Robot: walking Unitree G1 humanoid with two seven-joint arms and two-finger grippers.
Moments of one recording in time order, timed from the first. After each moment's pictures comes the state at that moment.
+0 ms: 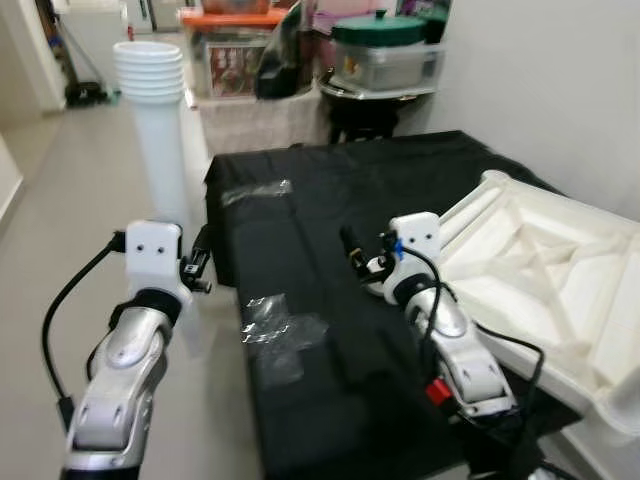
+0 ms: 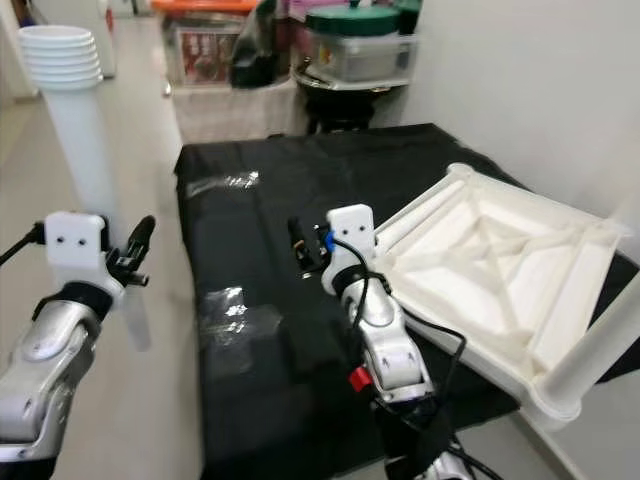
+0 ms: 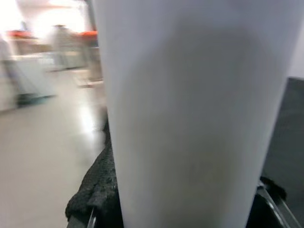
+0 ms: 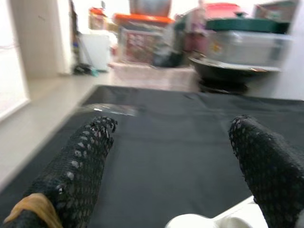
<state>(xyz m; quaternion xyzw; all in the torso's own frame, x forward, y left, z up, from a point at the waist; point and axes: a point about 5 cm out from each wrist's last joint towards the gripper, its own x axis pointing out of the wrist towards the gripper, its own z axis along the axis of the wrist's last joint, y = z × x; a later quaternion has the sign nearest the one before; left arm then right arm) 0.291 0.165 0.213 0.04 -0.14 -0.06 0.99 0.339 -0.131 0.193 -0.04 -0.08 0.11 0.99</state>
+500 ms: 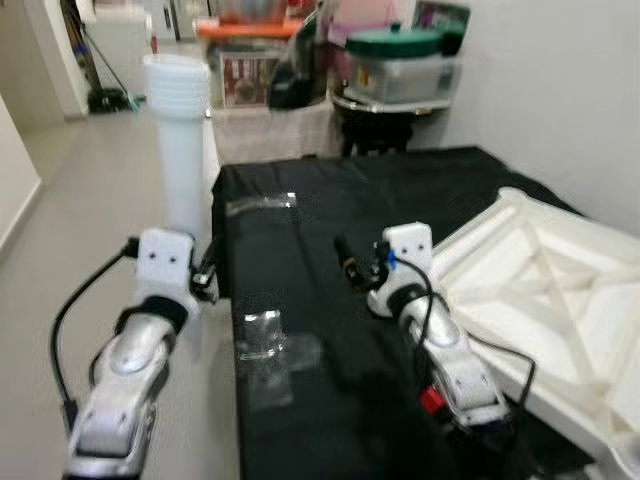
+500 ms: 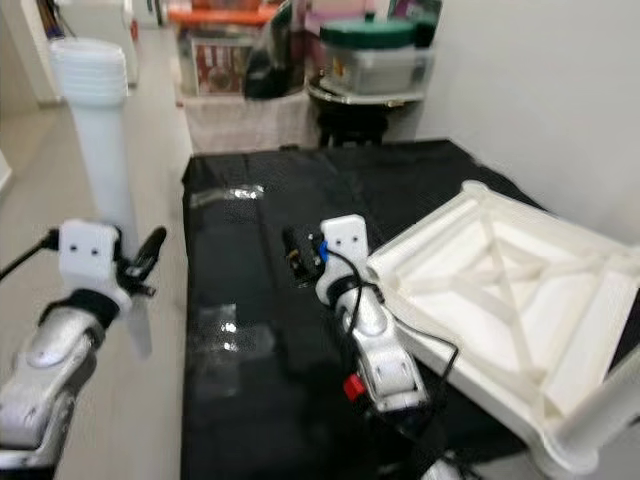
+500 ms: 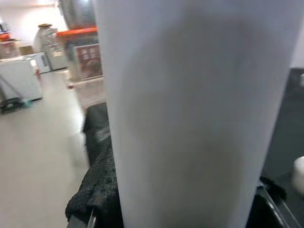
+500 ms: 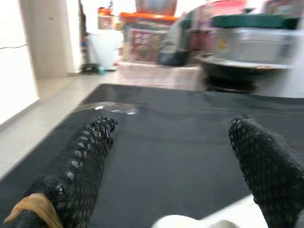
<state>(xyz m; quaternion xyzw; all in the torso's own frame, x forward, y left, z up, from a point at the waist) 0.291 0.165 0.210 0.06 -0.13 -0.06 0.99 0.340 -0.124 0.192 -0.04 -0.08 0.11 0.99</state>
